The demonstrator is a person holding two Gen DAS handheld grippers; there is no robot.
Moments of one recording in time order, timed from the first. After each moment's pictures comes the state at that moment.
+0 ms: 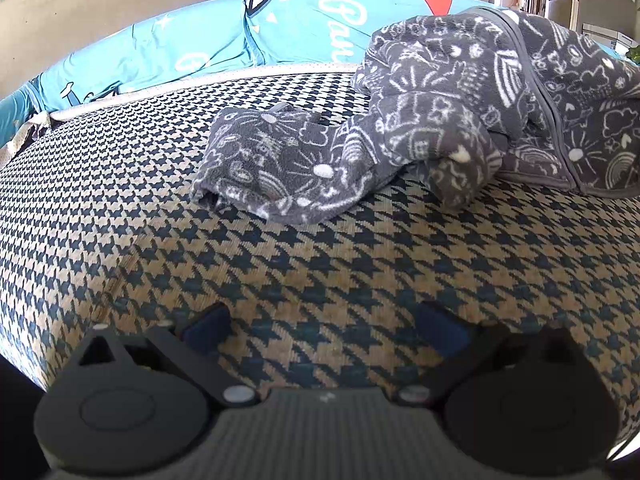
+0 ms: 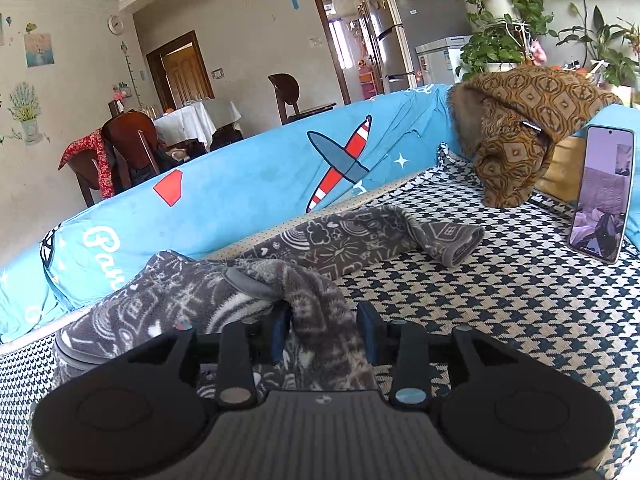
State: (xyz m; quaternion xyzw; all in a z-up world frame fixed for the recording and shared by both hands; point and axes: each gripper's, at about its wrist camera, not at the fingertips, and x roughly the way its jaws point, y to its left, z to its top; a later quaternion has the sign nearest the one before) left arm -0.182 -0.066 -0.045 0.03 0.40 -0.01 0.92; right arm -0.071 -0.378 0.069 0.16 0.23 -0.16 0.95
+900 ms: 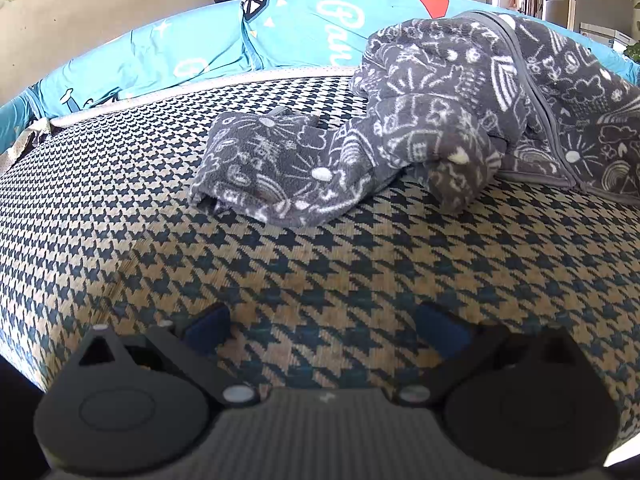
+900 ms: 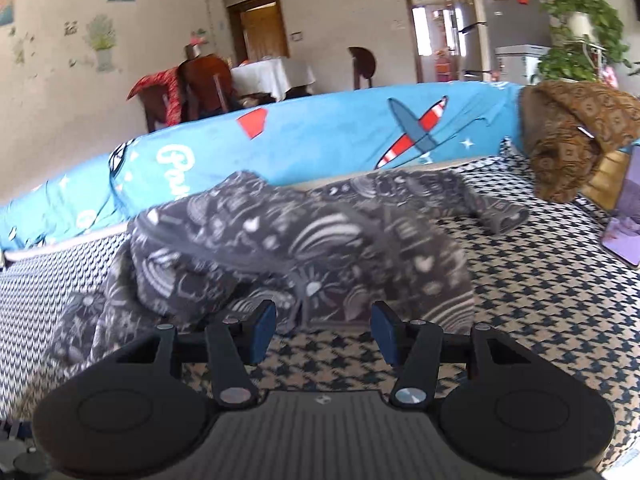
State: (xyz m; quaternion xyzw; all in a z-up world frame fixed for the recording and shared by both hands) left arm -0.184 -0.068 -0.045 0.03 0.39 -0.01 0.92; right arm -0.115 -0.325 0.043 0.08 0.27 -0.04 0.96
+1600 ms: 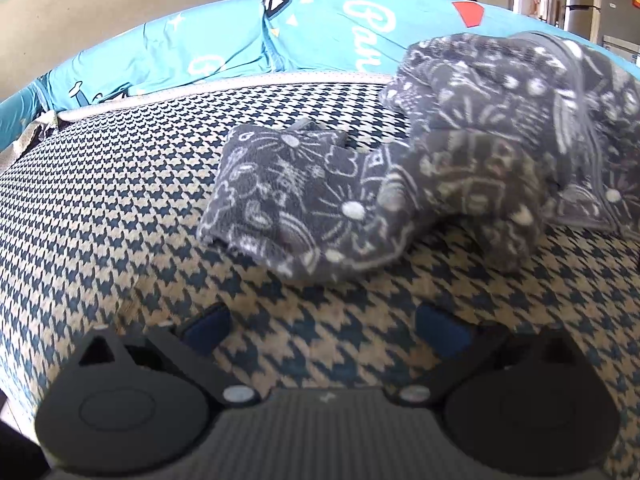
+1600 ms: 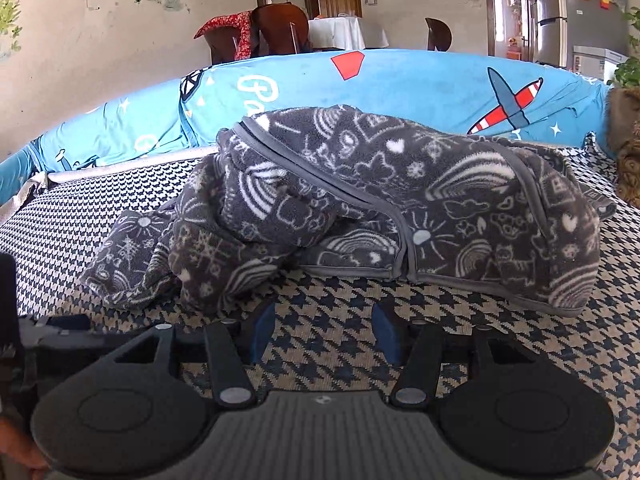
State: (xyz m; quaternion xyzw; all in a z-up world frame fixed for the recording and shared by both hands) left arm -0.125 -0.055 -0.044 0.01 0.39 0.02 0.92; right arm -0.100 -0.265 0.012 0.02 0.32 0.04 0.95
